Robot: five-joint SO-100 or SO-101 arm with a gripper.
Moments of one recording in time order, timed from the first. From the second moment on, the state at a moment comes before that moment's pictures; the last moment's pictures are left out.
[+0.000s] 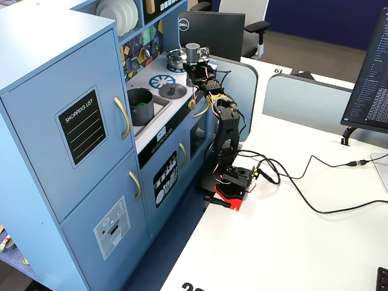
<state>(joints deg) 51.6 98.9 98.0 1.5 -81.7</state>
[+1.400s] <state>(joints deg) 52.3 93.8 93.5 1.2 -88.0</state>
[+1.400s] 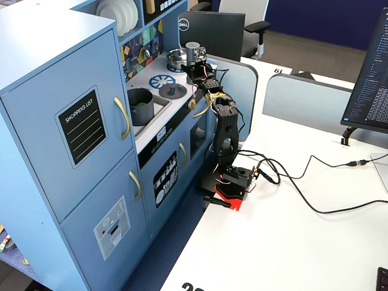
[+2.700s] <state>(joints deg) 8.5 183.8 171.3 75.4 -87.4</state>
